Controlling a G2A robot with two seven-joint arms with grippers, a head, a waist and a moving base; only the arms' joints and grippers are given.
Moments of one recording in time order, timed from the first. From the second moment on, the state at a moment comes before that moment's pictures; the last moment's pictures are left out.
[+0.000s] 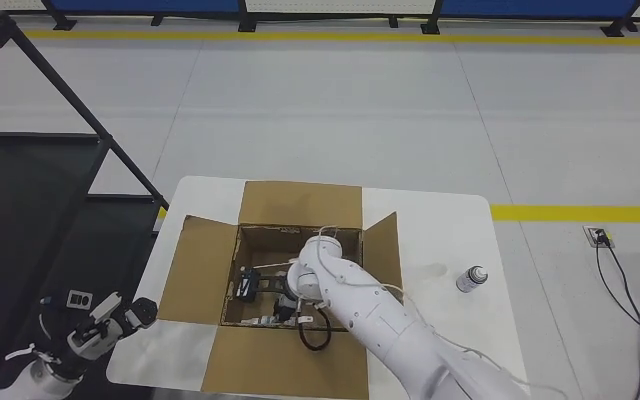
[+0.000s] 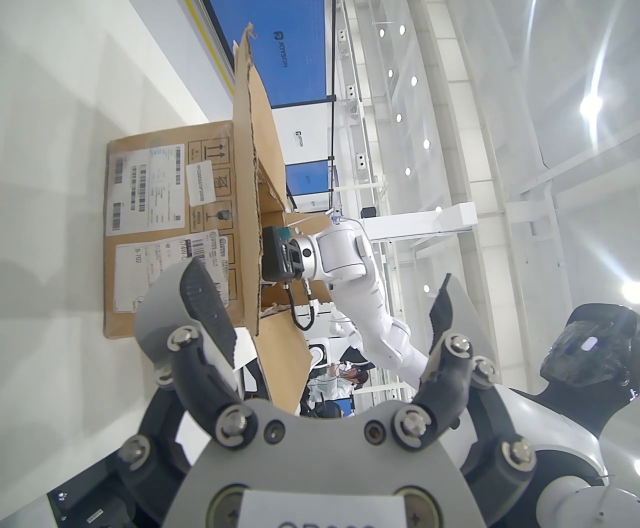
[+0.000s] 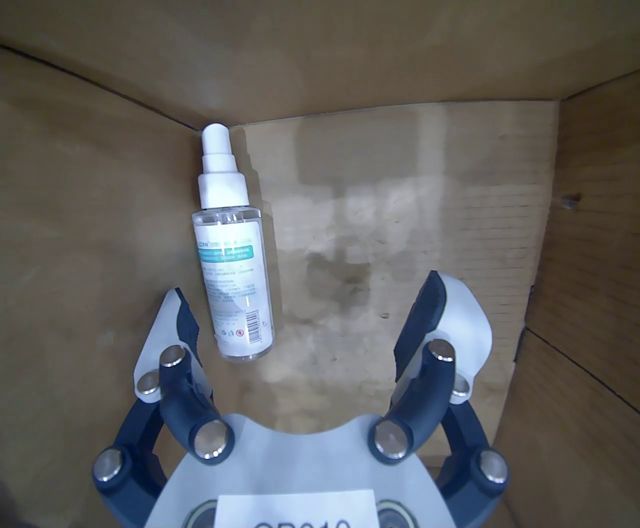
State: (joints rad) left arm 1.50 -0.95 -1.90 -1.40 -0.75 -0.43 -1.14; right arm -0.30 -1.84 0.55 -0.51 -1.11 -0.73 0.82
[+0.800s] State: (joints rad) left arm 1.48 -0.95 -1.91 -1.38 -0.74 -0.42 -1.16; right arm -0.26 -1.91 0.50 -0.38 -1.19 -0.52 0.74
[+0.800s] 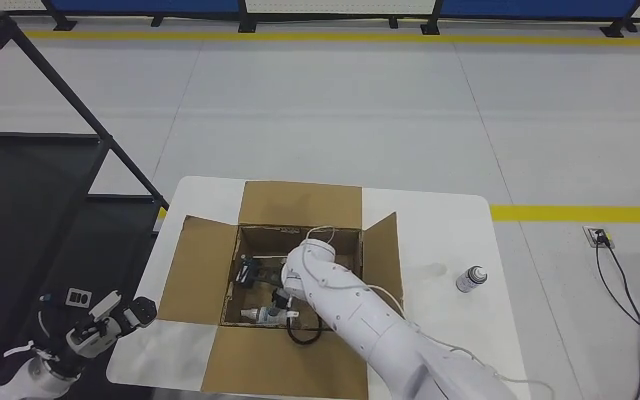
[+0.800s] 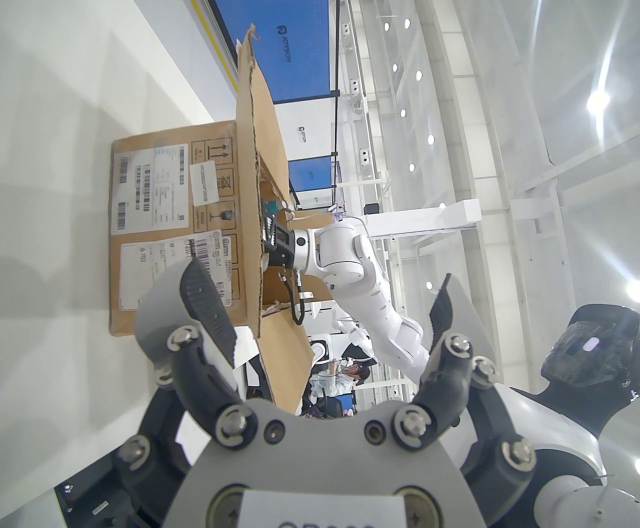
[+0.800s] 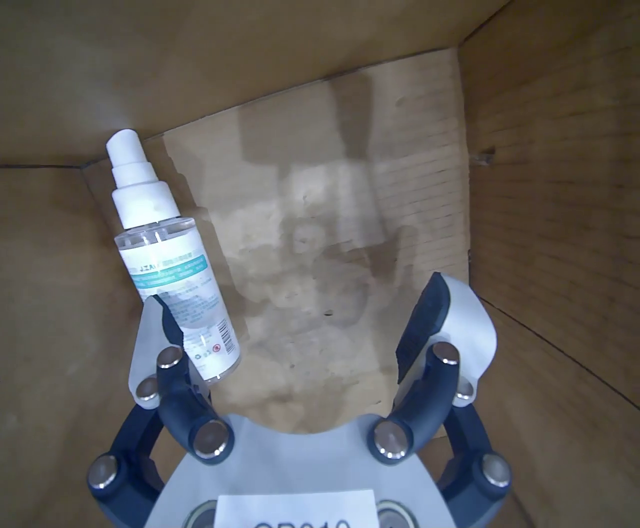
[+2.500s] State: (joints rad) left arm 1.49 -0.96 -1.90 -1.40 -0.72 -0.42 -1.13; right arm -0.23 -1.94 0.50 -0.22 -1.26 -0.64 0.53
